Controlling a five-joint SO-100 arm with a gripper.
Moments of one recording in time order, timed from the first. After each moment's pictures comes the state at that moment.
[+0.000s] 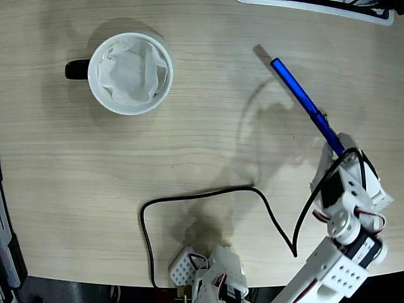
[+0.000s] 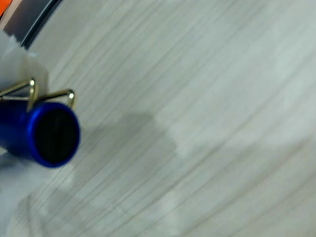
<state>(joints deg) 31.0 78.1 87.6 66.4 5.8</state>
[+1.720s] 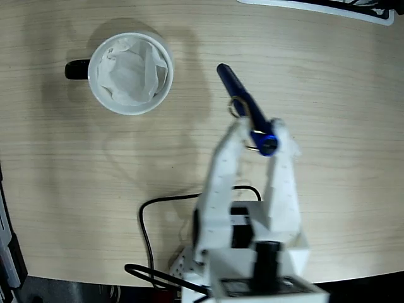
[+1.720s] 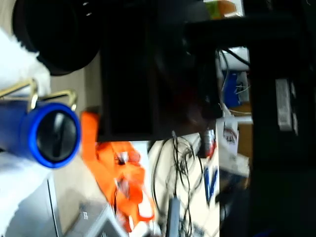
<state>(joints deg) -2.5 123.4 125.7 -6.3 -89.6</state>
